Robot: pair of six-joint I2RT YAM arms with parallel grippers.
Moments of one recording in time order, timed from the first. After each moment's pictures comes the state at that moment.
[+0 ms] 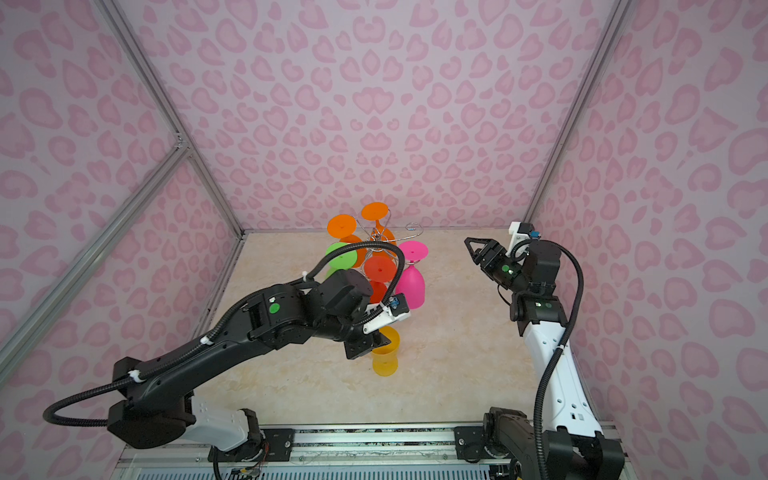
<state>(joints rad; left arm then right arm) -1.13 1.42 1.70 -1.10 0.05 0.19 -0.12 1.11 0.99 -0.09 -0.66 0.86</state>
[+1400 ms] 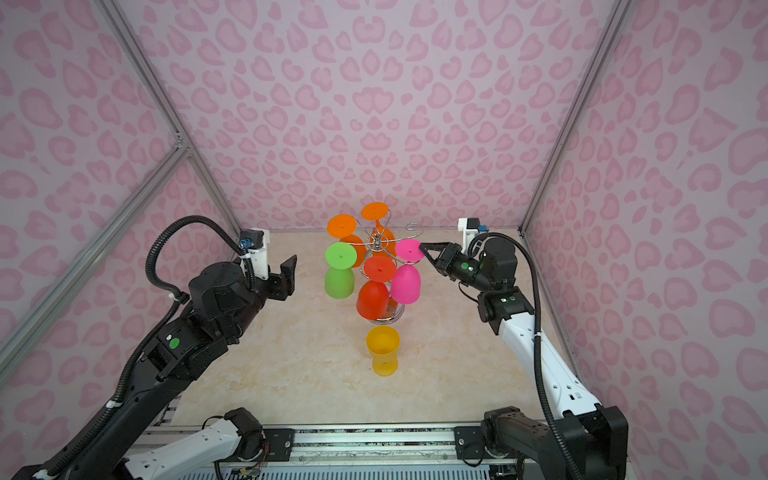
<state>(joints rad) -0.64 0.93 1.22 -0.53 -0.48 -0.06 0.19 1.18 0.99 0.10 -0.68 1.03</state>
